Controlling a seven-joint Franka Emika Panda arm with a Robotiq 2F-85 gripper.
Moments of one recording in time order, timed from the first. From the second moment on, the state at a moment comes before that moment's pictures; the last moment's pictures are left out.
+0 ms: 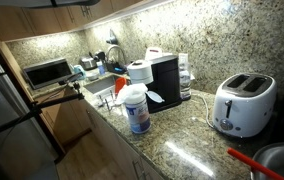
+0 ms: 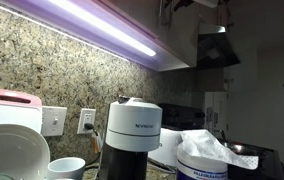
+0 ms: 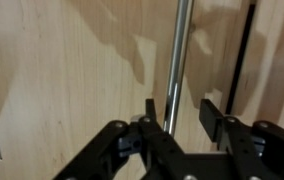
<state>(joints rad) -1.82 -0.92 1.39 -1.65 0.29 3.03 0.53</state>
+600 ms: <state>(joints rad) -1.81 -0.92 1.38 -1.67 0.30 3.03 0.54</state>
